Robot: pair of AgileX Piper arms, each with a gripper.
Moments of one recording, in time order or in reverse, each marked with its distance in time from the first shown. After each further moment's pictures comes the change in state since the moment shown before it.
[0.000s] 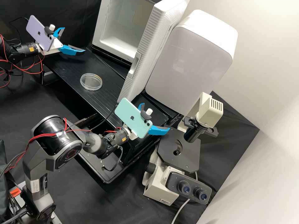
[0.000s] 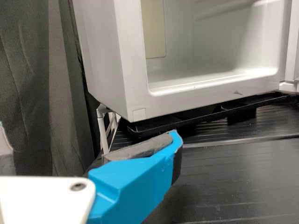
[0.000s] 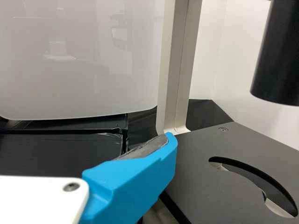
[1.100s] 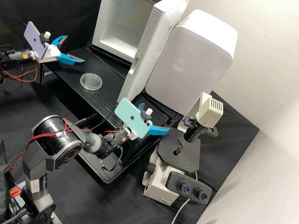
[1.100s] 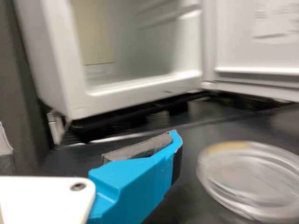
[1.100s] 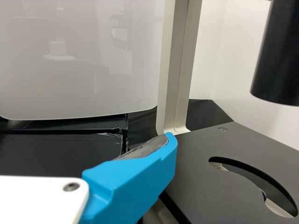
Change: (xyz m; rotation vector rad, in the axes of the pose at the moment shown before) left arm -0.053 -0.011 0.045 0.014 -0.192 -0.033; right arm 0.000 0.000 0.000 0.000 0.000 0.000
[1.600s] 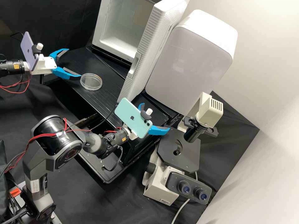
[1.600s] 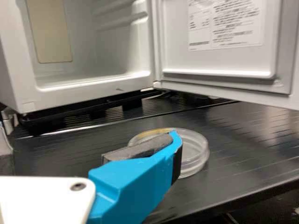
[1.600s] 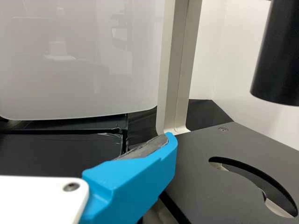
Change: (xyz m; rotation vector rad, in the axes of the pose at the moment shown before) left arm -0.031 -0.009 0.037 -0.054 -0.122 -0.014; right arm 0.000 0.000 0.000 0.000 0.000 0.000
